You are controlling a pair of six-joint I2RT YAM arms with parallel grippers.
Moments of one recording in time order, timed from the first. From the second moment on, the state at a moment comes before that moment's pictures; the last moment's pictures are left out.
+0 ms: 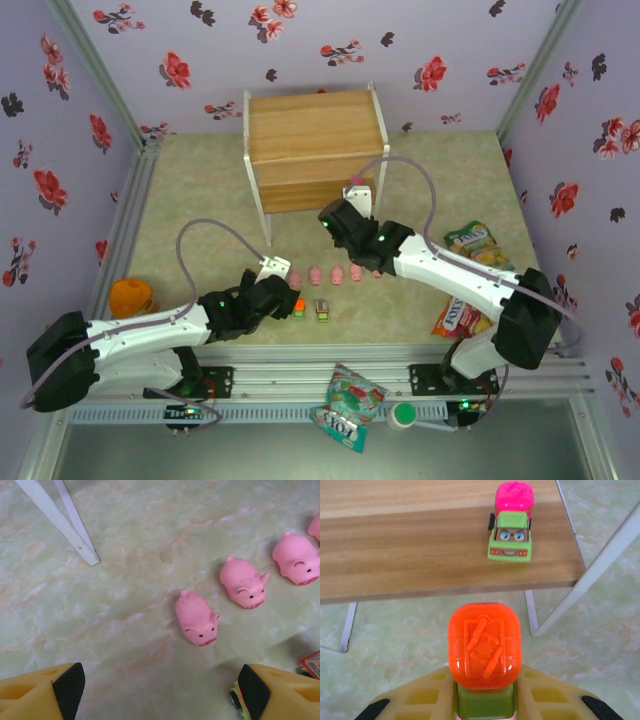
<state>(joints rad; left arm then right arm) -1.13 1.09 0.54 -0.32 -0.58 -0.43 0.90 1.48 1.20 -0.60 0.58 0.65</state>
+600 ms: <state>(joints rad) -1.13 1.09 0.54 -0.32 -0.57 -0.41 0.82 1.59 1.31 -0.54 0.52 0.58</state>
